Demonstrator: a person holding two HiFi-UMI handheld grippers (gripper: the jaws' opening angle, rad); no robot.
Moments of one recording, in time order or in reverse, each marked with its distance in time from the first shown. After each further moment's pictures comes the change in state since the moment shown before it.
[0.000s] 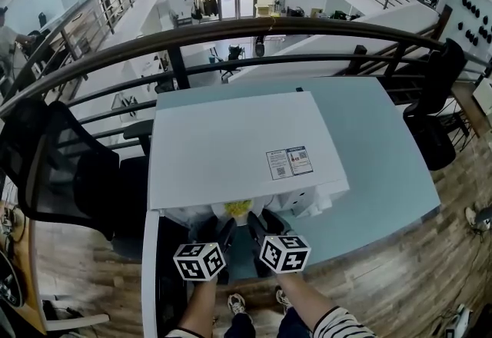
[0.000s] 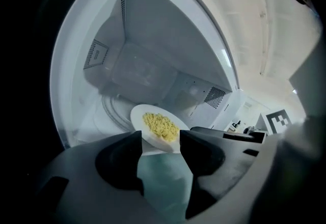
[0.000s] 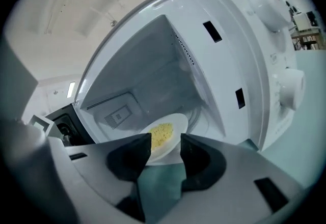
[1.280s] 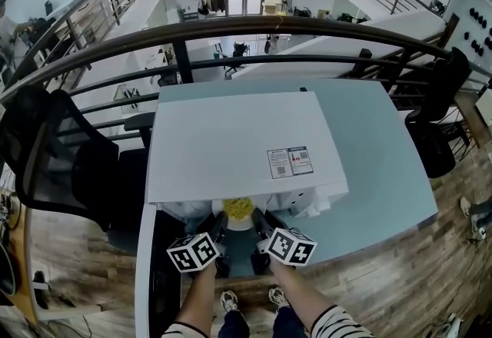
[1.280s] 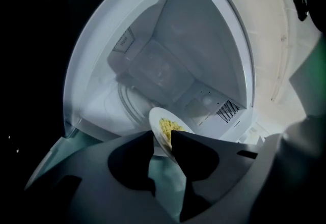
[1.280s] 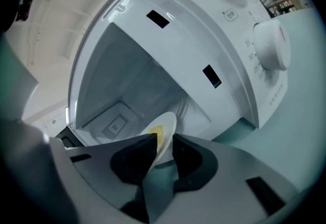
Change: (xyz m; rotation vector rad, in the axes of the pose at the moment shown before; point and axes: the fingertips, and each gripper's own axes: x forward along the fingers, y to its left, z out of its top) left arm 0.010 0.021 -0.005 -0.238 -0.062 0.030; right arm 0.003 -0.024 -0.008 0.273 0.017 0.029
